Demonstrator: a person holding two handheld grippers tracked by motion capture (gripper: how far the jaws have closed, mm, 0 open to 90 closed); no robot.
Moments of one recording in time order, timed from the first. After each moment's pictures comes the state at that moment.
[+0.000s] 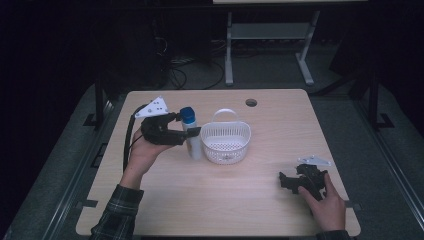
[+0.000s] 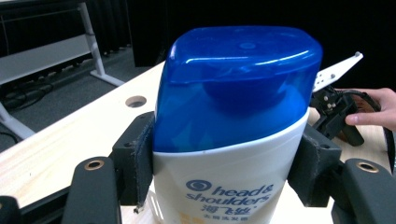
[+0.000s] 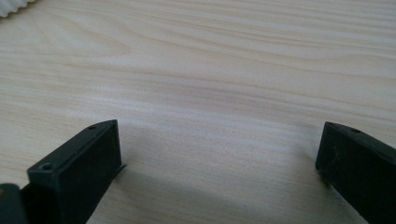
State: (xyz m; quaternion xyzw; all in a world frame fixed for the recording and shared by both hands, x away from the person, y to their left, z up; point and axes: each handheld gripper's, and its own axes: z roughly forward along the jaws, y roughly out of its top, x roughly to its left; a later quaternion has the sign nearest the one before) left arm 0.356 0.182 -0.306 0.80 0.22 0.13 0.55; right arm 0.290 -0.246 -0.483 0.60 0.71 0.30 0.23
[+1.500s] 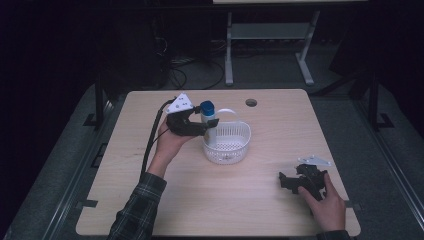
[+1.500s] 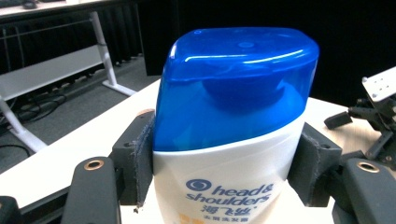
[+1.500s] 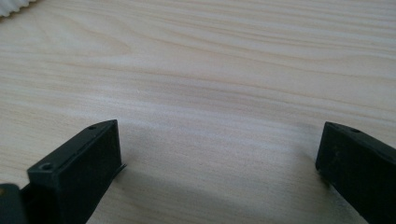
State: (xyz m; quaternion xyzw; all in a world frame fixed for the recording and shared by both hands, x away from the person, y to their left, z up) left arm 0.401 0.137 -0.346 0.79 0.21 0.16 0.55; right arm 0.290 -0.246 -0.483 0.59 0.71 0.30 0.23
